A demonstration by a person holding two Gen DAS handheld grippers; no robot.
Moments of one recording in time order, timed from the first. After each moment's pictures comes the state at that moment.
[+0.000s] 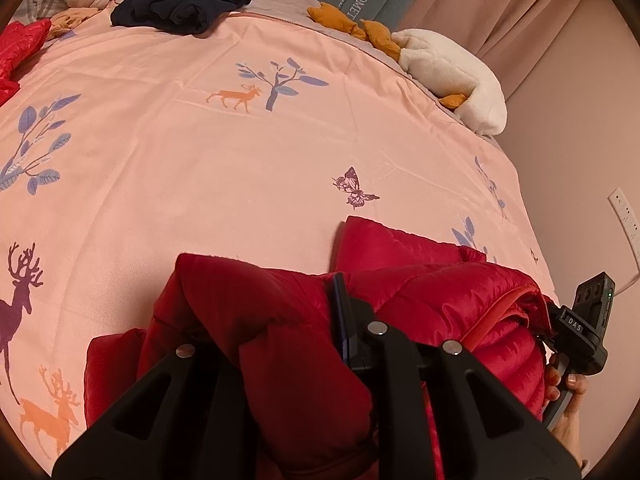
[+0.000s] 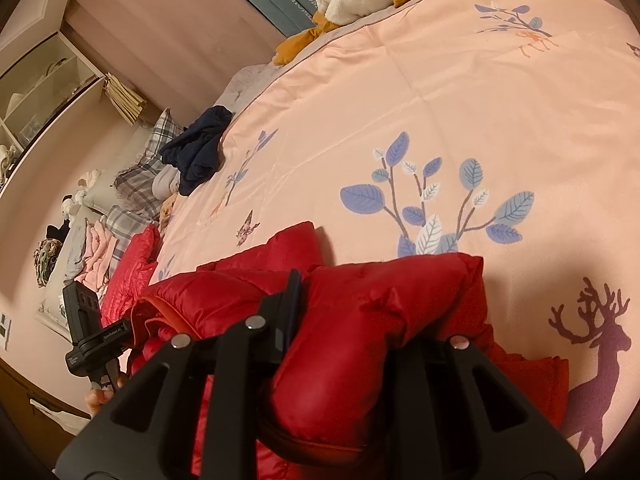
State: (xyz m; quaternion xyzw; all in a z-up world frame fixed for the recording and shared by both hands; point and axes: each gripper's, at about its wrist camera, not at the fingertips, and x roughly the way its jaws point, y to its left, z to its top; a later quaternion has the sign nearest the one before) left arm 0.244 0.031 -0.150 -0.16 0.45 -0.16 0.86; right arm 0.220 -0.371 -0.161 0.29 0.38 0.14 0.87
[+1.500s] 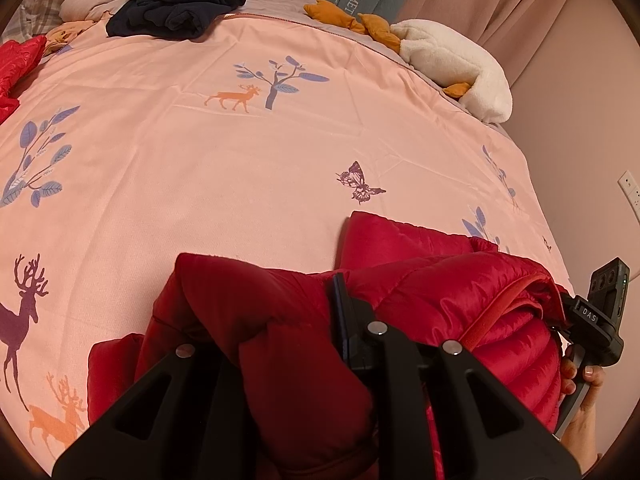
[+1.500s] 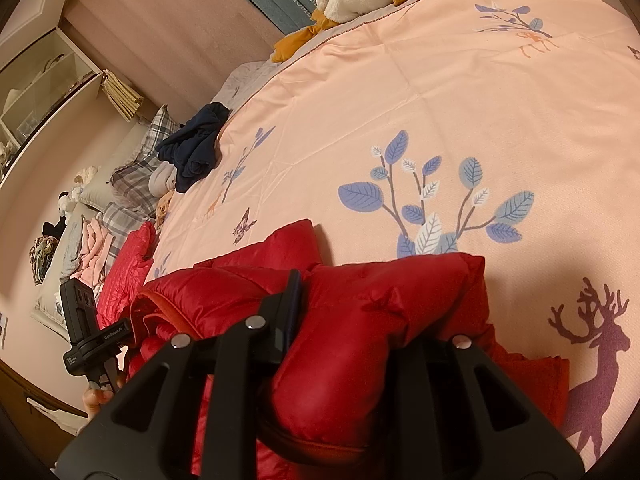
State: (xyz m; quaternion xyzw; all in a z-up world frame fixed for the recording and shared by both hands) left arm 0.245 0.024 -0.151 -0.13 0.45 -0.15 0.87; right arm 0.221 -0.369 -0.163 0.29 0.39 0.14 0.87
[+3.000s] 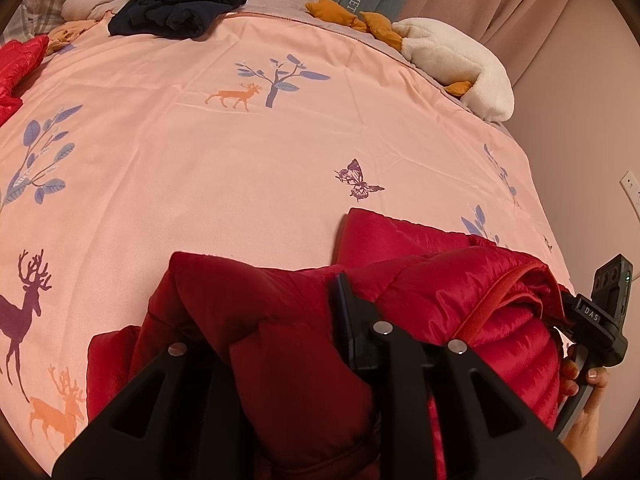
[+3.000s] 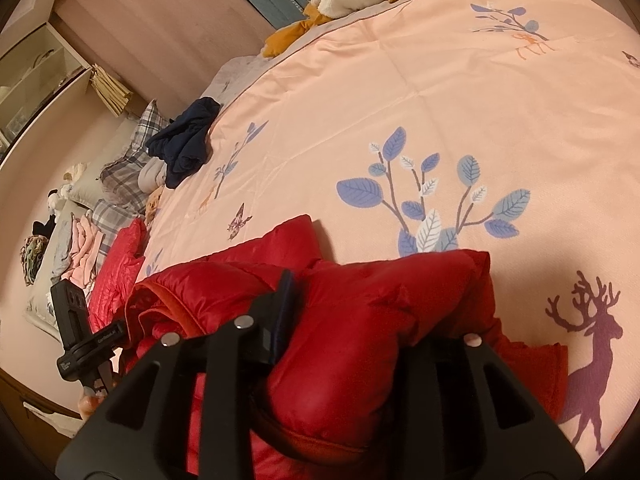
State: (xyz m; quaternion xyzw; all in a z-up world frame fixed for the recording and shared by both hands) left arm 0.240 0.021 -0.148 -0.13 0.46 -0.15 0.87; right arm 0.214 -0.361 -0.162 0.28 0.40 0.12 0.87
